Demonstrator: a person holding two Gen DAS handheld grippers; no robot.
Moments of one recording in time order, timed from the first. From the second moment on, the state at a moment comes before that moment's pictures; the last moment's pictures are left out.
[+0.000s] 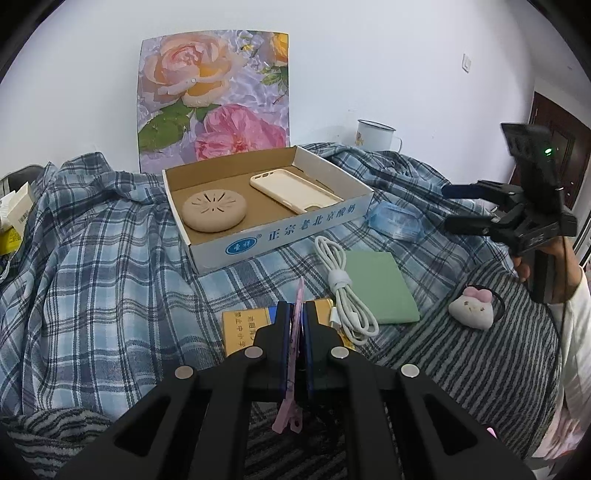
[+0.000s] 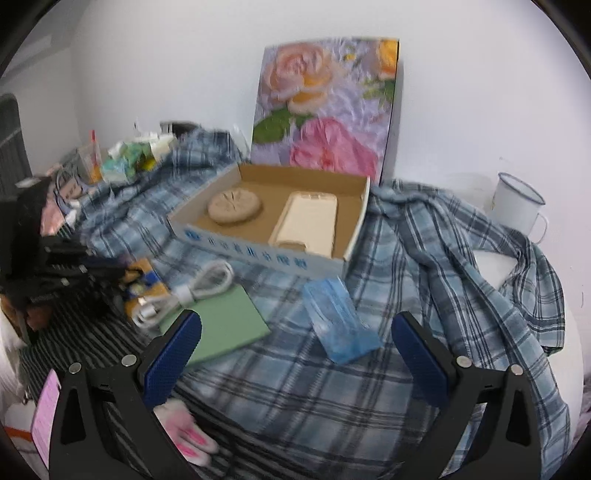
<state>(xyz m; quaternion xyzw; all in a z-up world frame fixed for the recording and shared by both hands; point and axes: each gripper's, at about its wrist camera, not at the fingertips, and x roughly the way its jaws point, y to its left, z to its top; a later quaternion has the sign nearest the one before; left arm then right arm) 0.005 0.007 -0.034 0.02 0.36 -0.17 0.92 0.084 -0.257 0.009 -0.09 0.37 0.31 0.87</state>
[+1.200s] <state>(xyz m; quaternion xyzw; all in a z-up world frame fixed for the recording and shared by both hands) 0.006 0.018 -0.028 -0.01 0.35 -0.17 0.92 0.105 -0.236 0.006 -0.14 0.35 0.33 0.86</state>
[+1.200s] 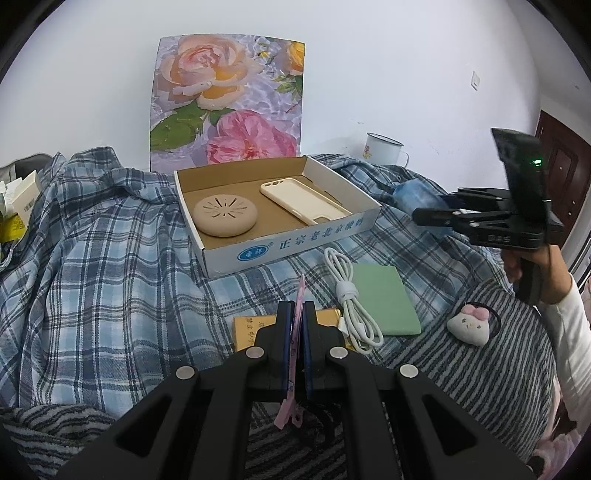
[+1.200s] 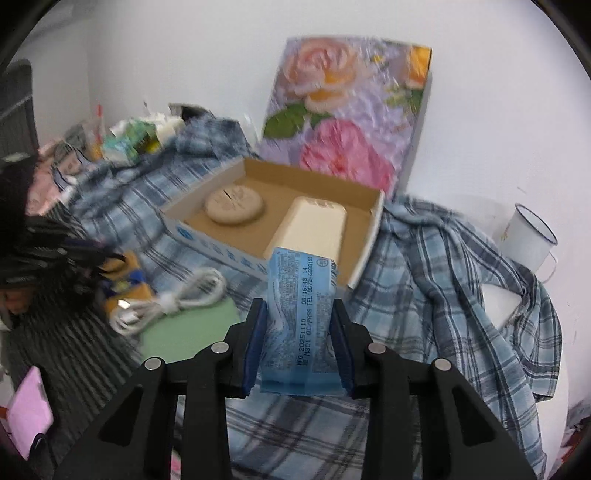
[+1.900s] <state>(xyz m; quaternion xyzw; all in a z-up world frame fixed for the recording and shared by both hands) 0.023 0.010 0.022 0.02 0.29 -0.13 0.95 0.080 -0.215 0.036 -0.09 0.30 0.37 0.87</state>
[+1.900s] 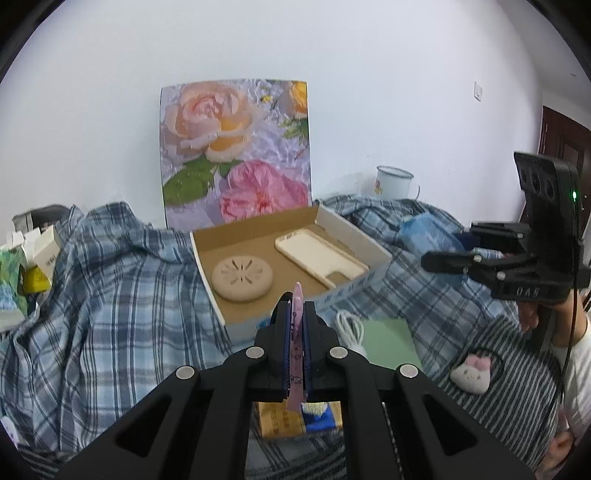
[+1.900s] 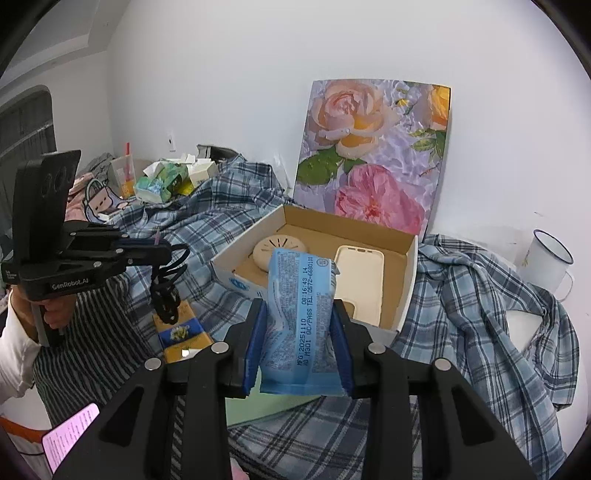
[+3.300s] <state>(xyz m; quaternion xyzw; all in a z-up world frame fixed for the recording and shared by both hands) 0.145 0.009 0.046 0.01 0.30 -0.08 0.95 0.183 -0.173 0.060 -0.03 0.29 0.34 0.89</state>
